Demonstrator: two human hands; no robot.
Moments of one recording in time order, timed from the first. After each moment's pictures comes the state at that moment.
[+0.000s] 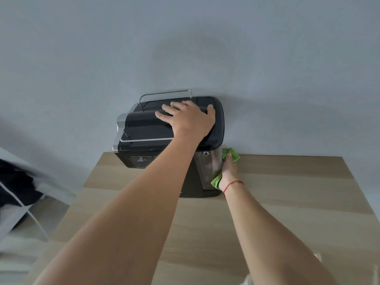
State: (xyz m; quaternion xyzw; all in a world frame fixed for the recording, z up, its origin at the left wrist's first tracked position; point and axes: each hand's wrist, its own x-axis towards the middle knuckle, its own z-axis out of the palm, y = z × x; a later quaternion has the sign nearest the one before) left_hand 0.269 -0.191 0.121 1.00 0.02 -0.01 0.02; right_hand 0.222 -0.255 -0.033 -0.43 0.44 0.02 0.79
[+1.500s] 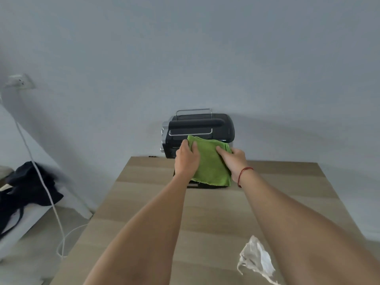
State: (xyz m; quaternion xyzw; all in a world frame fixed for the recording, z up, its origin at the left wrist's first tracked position) left_hand 0.112 -0.068 0.126 0.88 0.01 0.07 0.47; right_hand 0.089 -0.200 0.116 -0.65 0.24 -0.04 0.72
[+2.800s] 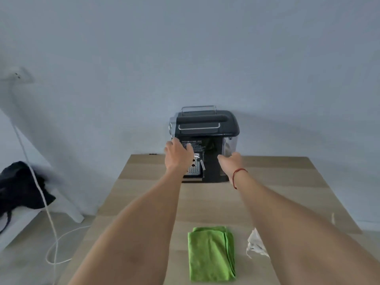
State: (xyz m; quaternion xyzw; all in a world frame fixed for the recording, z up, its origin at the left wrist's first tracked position) left_hand 0.097 0.010 0.131 0.94 0.00 0.04 0.35; right_hand 0.055 -0.134 0.106 -0.74 0.33 -0.07 0.58
